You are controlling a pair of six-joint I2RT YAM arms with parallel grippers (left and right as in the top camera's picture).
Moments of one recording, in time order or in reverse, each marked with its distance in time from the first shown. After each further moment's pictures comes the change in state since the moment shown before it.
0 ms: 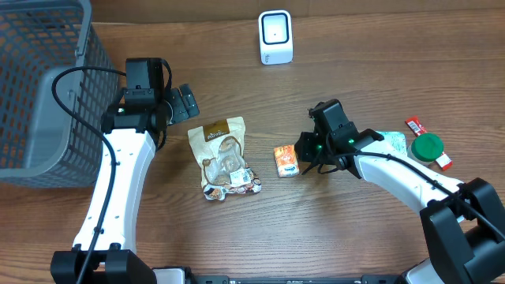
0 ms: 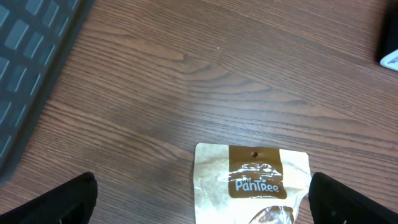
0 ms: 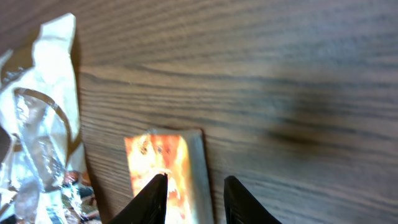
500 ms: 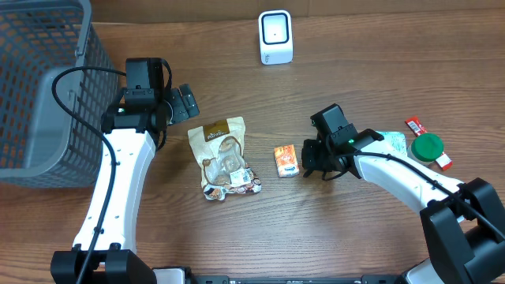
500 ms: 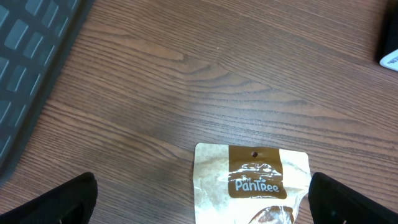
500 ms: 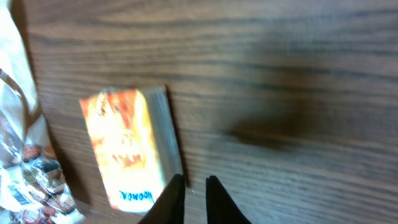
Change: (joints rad) left arm 0.000 0.000 0.000 0.000 0.000 0.000; right arm 0.000 0.000 0.002 -0.116 0.000 -0.001
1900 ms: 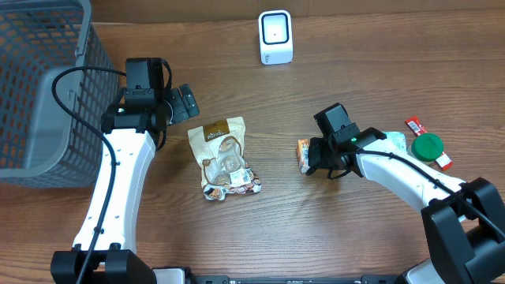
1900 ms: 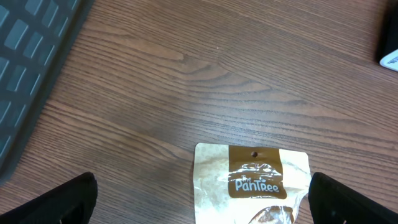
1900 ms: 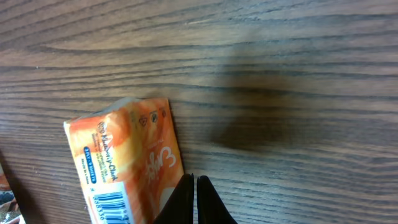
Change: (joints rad) left arm 0.000 0.000 0.000 0.000 0.000 0.000; right arm -0.018 0.000 0.001 -0.034 0.119 -0.002
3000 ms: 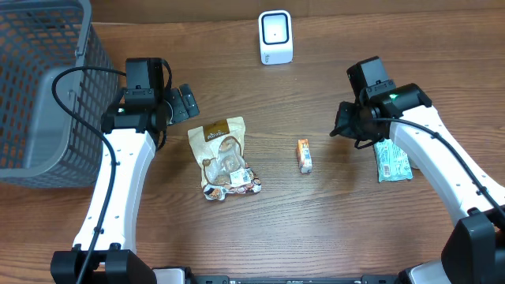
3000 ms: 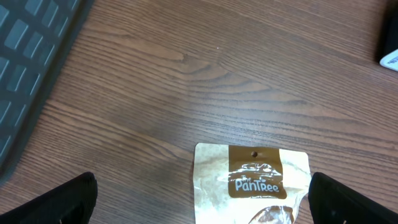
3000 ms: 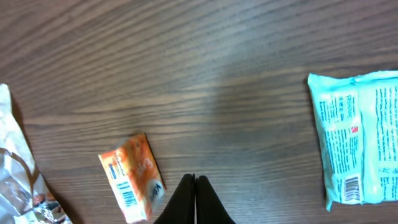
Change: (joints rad) left arm 0.000 0.000 0.000 0.000 0.000 0.000; right arm -0.170 -0.043 0.352 -0.449 0.053 -0.050
